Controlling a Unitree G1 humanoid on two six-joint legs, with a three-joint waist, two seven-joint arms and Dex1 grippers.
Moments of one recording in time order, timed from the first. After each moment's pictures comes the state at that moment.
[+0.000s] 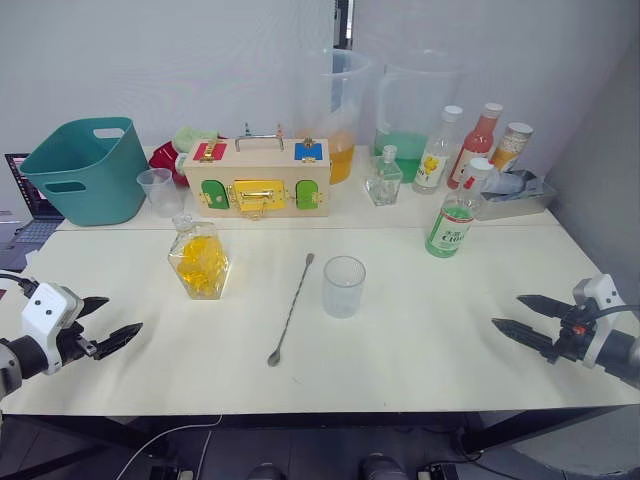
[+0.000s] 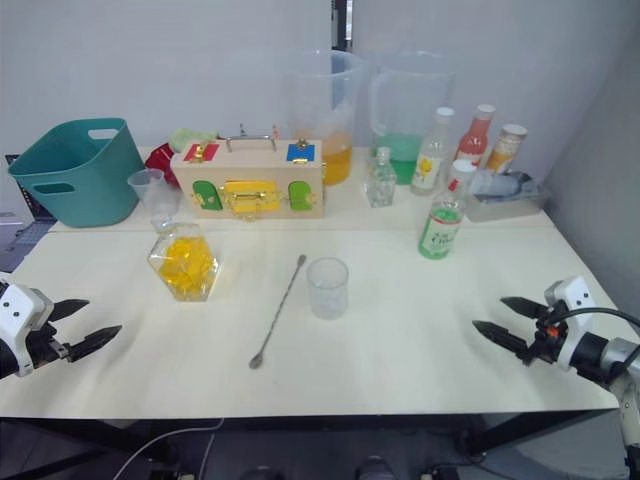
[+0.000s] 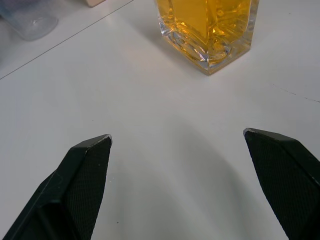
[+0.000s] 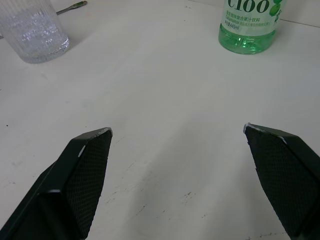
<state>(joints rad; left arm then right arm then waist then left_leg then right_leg) -0.03 0.92 0.47 0.32 -0.34 0.07 -1.02 -0.10 -0.86 -0.41 0.19 0.49 0.33 1.10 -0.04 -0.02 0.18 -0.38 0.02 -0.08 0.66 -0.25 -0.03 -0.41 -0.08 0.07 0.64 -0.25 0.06</state>
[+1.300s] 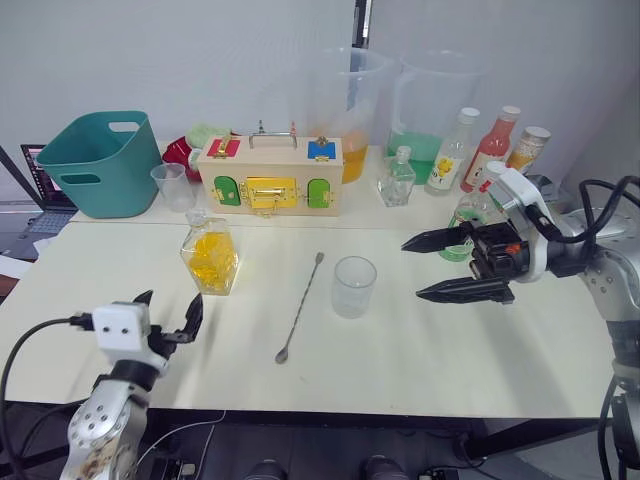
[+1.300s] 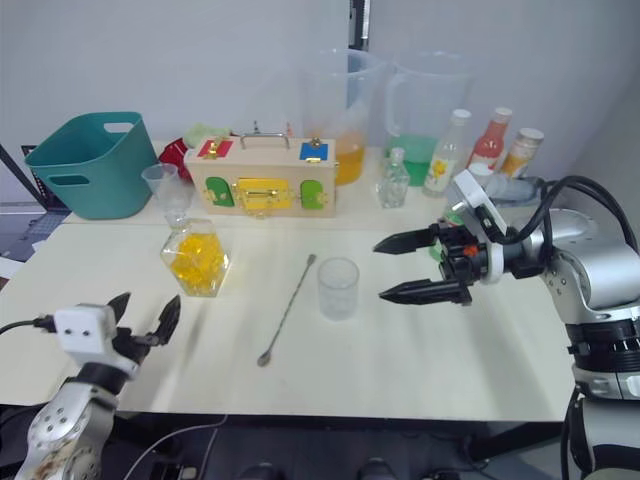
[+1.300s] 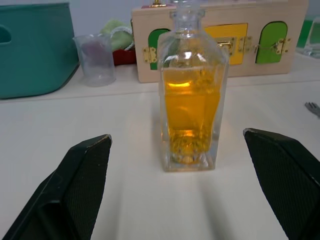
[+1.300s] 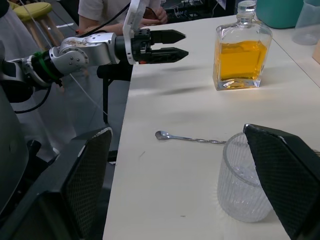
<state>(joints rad) 0.11 0.28 0.35 -0.44 -0.31 0.25 -0.27 -0.75 -0.93 0.01 -0.03 0.69 0.69 1.50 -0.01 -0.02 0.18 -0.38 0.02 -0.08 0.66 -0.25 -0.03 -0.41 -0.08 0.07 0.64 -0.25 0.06</state>
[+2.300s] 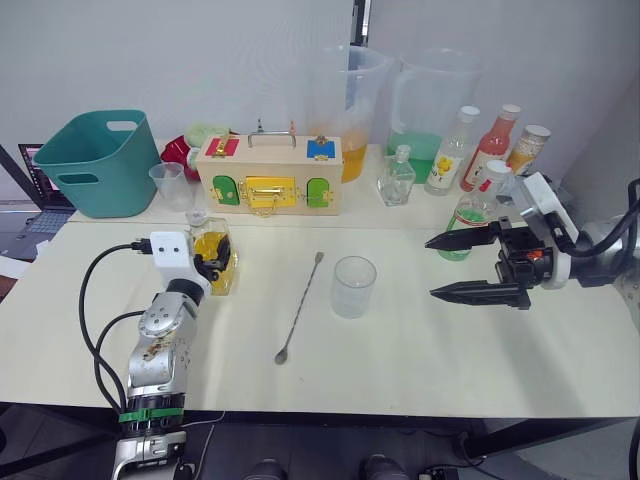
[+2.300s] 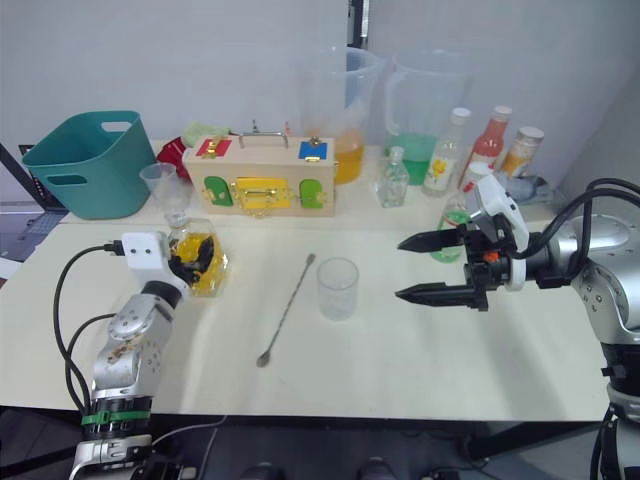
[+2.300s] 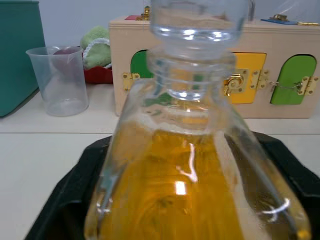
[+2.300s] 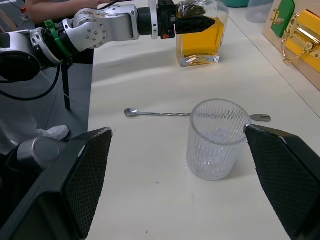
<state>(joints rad) -0.42 0.28 0.27 0.06 -0.25 0.24 -0.17 -0.64 -1.02 -0.09 -0.13 0.68 0.69 1.38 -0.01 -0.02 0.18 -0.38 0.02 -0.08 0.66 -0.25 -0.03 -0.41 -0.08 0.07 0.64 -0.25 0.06</state>
